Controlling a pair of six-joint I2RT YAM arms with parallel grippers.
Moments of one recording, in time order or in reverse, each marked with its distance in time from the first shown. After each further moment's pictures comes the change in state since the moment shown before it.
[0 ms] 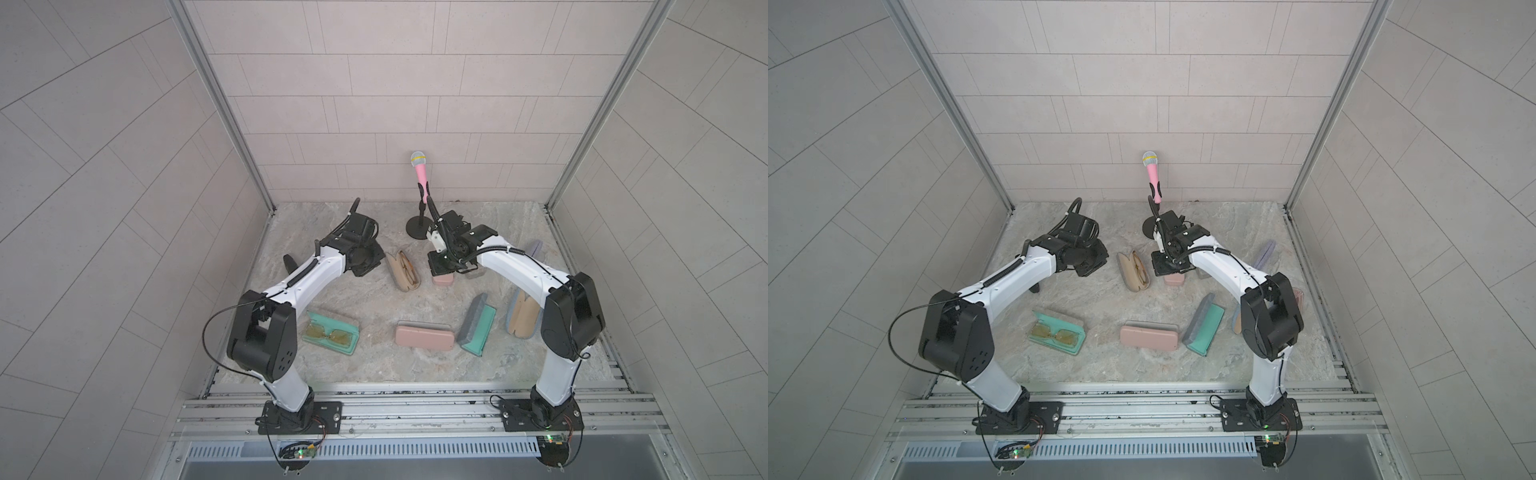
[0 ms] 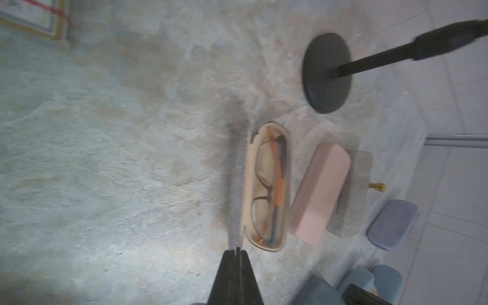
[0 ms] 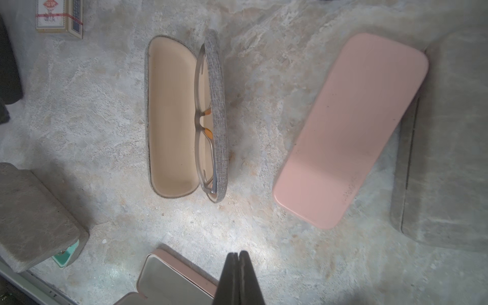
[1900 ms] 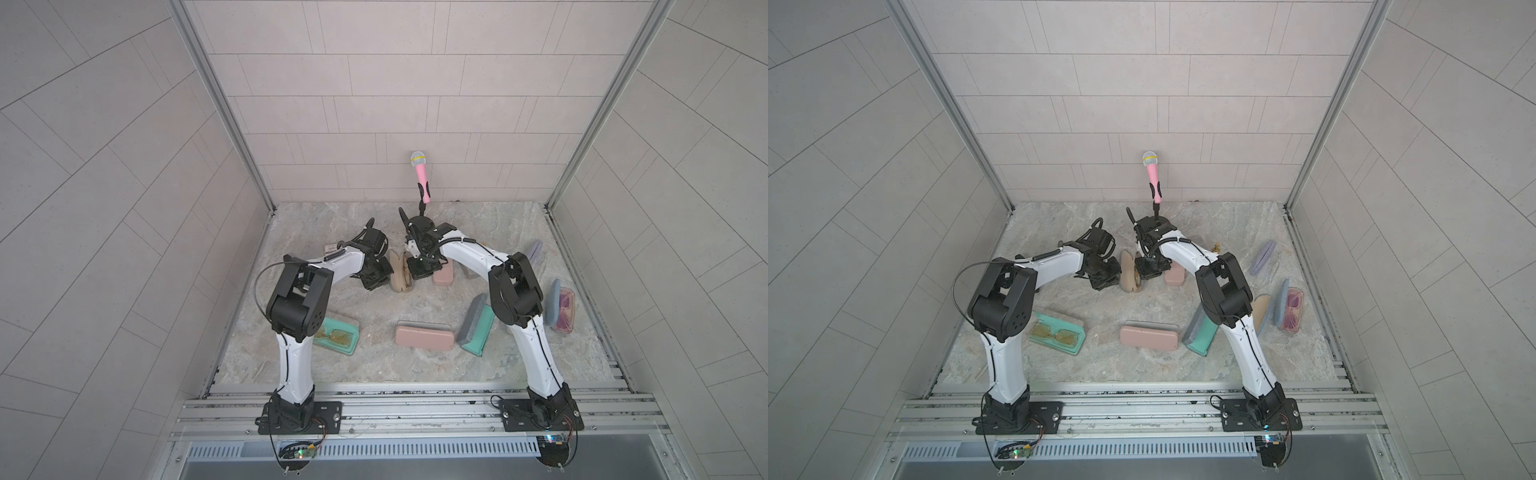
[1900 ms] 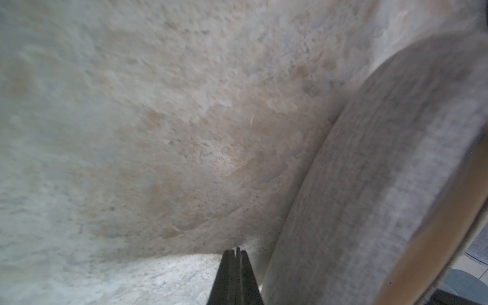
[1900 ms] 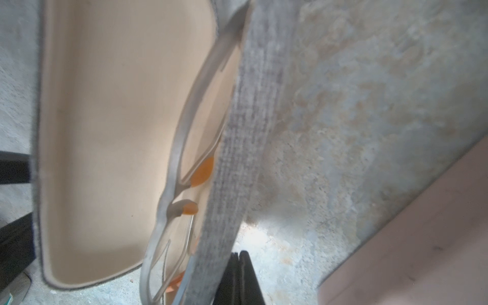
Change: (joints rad) left arm -0.031 0.341 0.082 0.054 0.122 0.064; right arm 0.034 0.418 0.346 -0.120 -0.043 -0.076
